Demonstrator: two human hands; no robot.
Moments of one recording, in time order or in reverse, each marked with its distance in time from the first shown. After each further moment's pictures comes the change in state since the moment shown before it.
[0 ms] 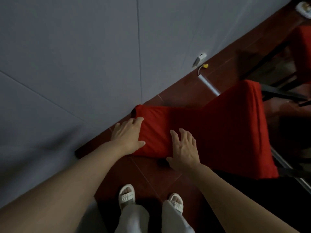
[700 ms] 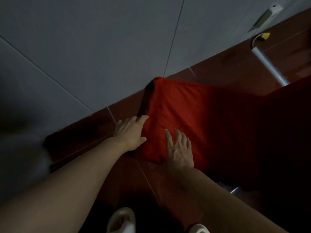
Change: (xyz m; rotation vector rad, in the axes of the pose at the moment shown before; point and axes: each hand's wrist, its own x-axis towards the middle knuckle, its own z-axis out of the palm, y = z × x) left_hand 0.221 -0.179 0.324 -0.033 -0.025 -0.101; right_hand 0.253 -0.014 0.352 -0.170 -0.092 -0.119
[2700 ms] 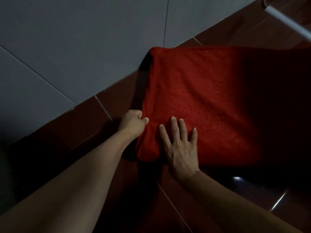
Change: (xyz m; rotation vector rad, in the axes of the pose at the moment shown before) left_hand 0.099 -0.042 0.140 -0.618 0.207 -0.243; right_hand 0.069 -0.008 0.151 -0.115 0.316 -0.085
